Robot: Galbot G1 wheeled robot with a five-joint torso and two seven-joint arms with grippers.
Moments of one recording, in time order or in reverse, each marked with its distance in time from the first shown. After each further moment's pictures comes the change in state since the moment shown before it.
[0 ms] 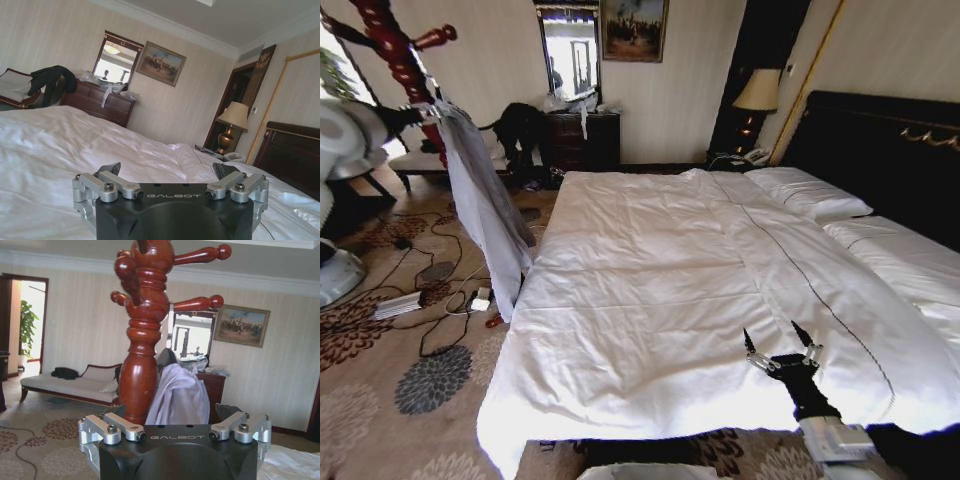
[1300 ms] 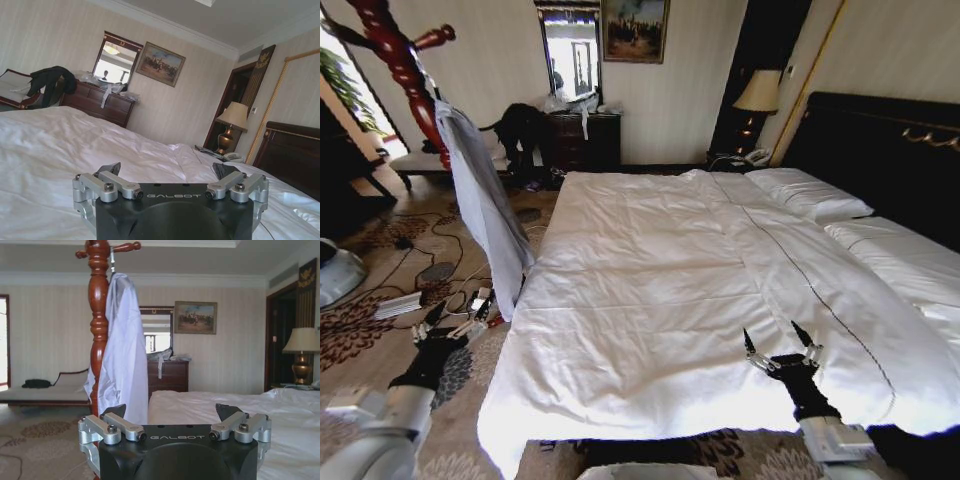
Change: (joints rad) left arm 1.977 -0.817 -0.949 -0.766 0.897 -0.658 0.498; right arm 0.000 0.000 0.000 0.000 0.000 0.000 0.000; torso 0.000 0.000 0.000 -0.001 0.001
